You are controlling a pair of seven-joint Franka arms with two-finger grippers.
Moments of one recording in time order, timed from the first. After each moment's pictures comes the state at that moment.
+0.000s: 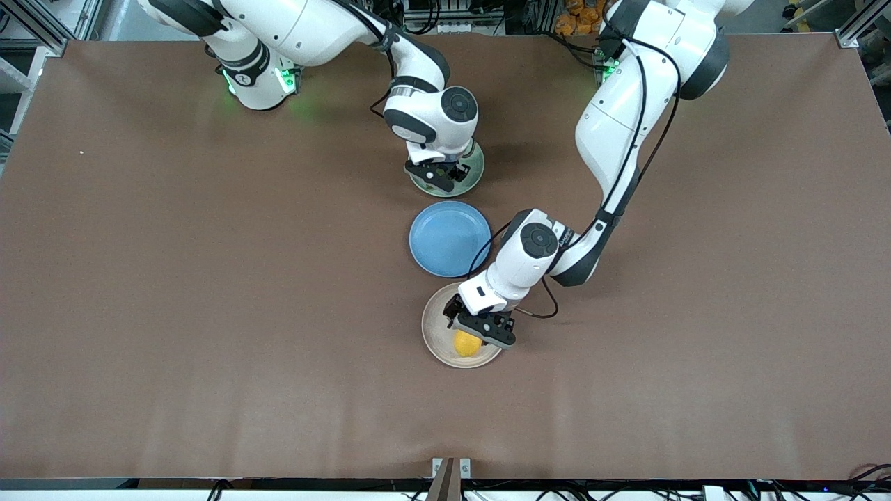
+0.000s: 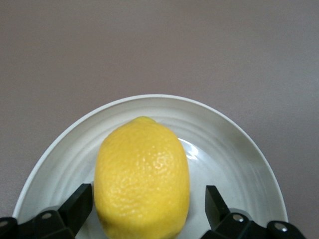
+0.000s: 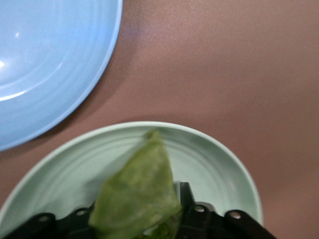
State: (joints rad) left arm -0.48 1.03 -0.18 -1.32 0.03 2.82 -0.20; right arm 0.48 0.70 0.60 -1.86 -0.47 2.20 1.84
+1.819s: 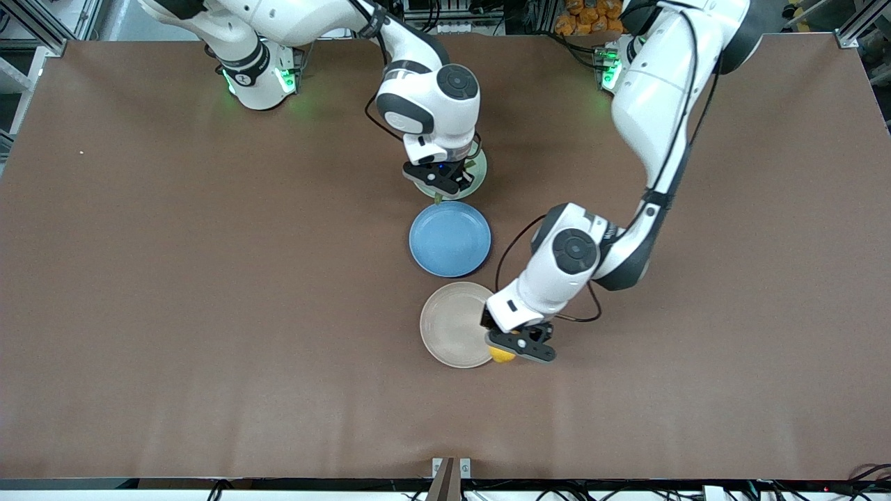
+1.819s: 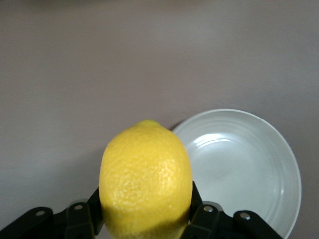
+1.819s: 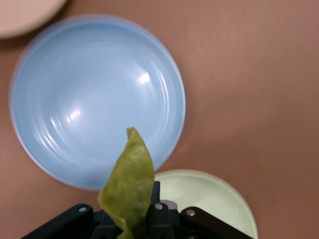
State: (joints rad) left arm -0.39 0.83 -0.14 -1.27 0.03 2.37 -0.20; right arm 0.38 0.56 0.63 -1.77 -0.50 2.15 1.67
